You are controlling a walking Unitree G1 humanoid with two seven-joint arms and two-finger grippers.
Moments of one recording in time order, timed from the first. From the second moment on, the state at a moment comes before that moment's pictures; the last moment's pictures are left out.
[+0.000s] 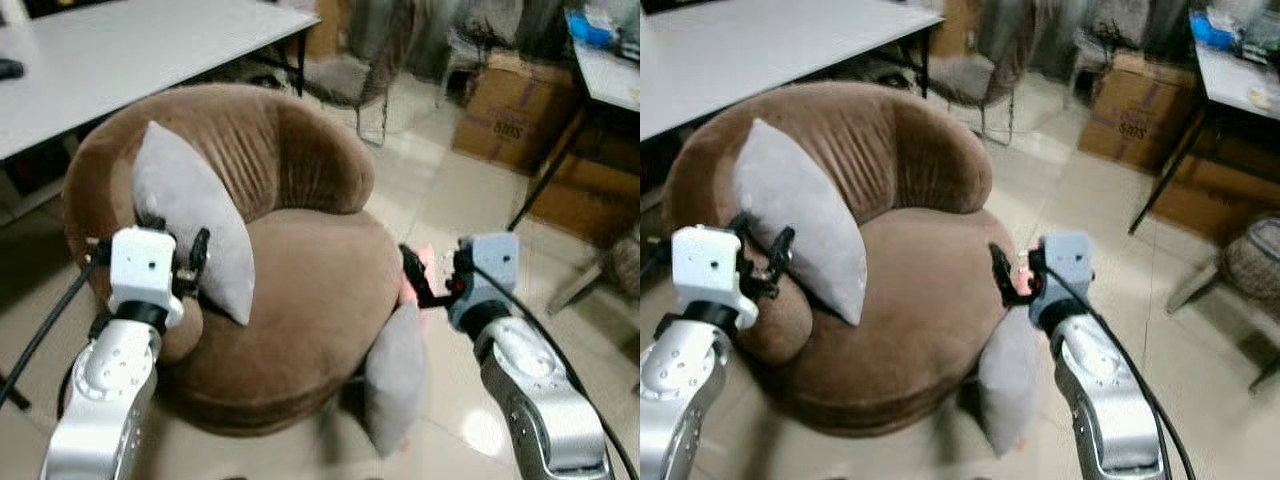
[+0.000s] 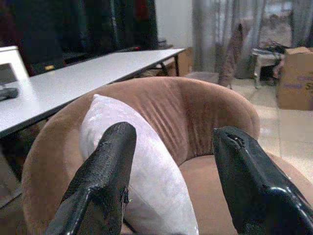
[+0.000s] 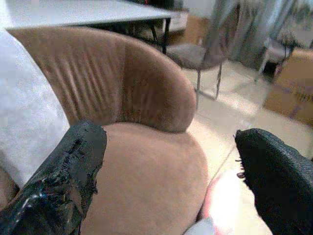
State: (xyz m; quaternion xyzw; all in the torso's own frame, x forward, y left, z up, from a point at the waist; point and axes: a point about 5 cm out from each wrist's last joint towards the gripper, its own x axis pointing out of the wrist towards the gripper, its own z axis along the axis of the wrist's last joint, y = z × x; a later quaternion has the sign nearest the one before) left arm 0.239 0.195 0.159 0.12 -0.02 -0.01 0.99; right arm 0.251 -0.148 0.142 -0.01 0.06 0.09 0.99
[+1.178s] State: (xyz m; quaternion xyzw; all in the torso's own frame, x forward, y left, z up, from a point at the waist) left arm 0.253 0.184 0.162 0.12 -0.02 -0.03 0.99; right arm 0.243 -0.166 0.122 -0.01 0.11 -0.01 0.99
